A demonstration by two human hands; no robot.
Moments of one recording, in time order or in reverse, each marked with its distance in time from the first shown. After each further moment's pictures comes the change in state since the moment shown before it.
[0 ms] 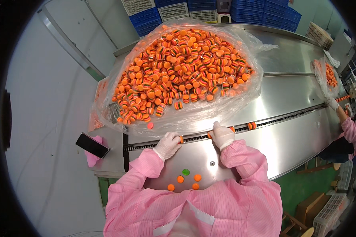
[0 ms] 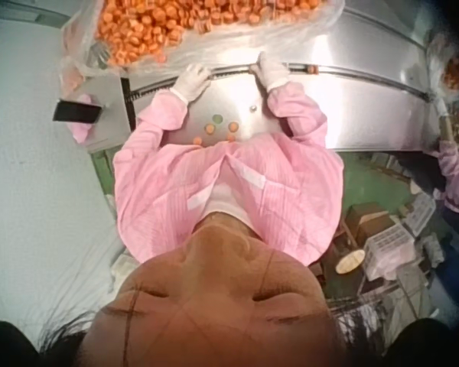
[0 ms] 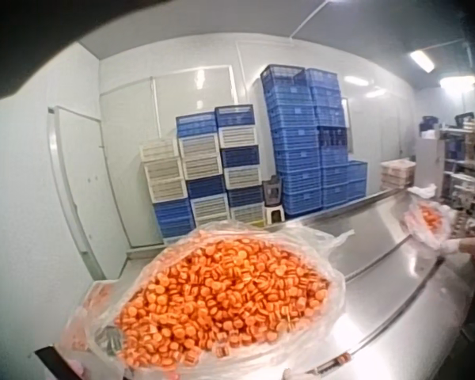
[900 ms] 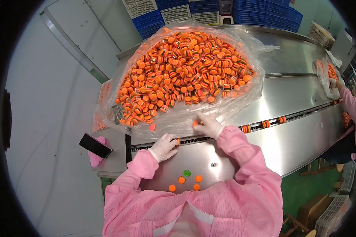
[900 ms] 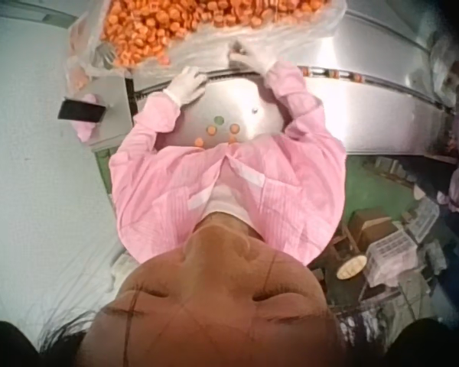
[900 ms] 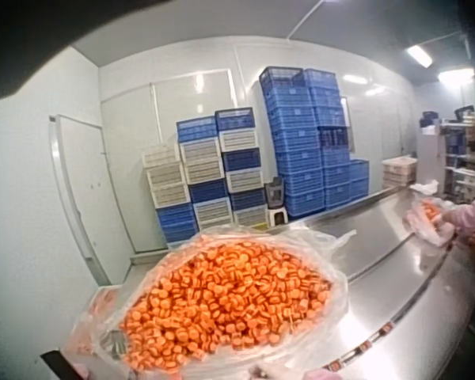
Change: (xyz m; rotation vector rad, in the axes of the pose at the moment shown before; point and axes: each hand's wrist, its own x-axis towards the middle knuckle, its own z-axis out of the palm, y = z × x) left_hand -0.007 -0.004 -0.029 0.124 -0.053 0.061; right_hand 0.044 -0.035 -0.022 0.789 -0.369 -0.258
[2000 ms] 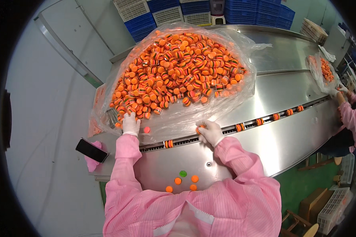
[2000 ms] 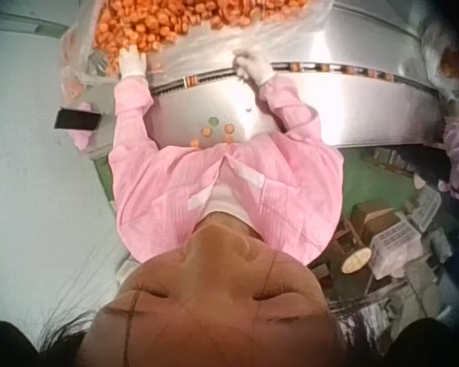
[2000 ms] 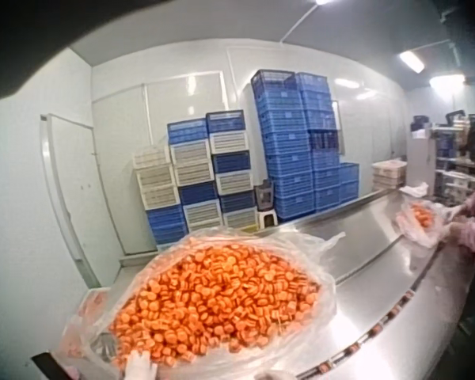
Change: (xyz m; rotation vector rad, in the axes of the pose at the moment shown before) left_hand 0.014 -0.107 -0.041 0.422 0.205 -0.781; right_hand -0.031 0.029 0.009 0.439 0.226 0.273
